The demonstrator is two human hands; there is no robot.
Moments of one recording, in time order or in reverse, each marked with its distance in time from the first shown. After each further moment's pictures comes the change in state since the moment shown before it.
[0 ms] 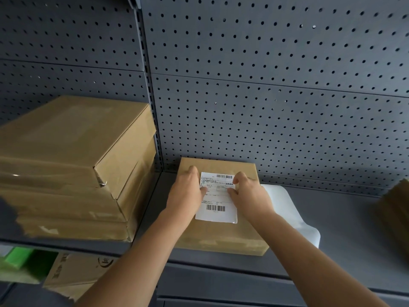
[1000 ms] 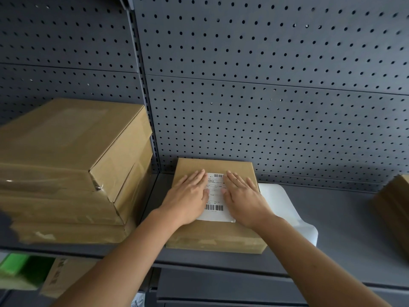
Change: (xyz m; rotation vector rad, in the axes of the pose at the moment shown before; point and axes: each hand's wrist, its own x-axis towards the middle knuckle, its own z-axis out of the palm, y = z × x) left_hand -0.001 -0.016 0.003 0.249 -0.287 0.385; right_hand -0.006 0.012 0.014 -0.155 -0.091 -0.260
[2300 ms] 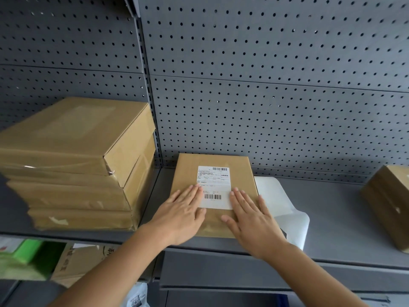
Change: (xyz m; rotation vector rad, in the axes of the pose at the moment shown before) left_hand -0.075 0.013 0.005 0.127 -0.186 -0.001; right_hand -0.096 -0.012 0.009 -0.139 -0.035 0.017
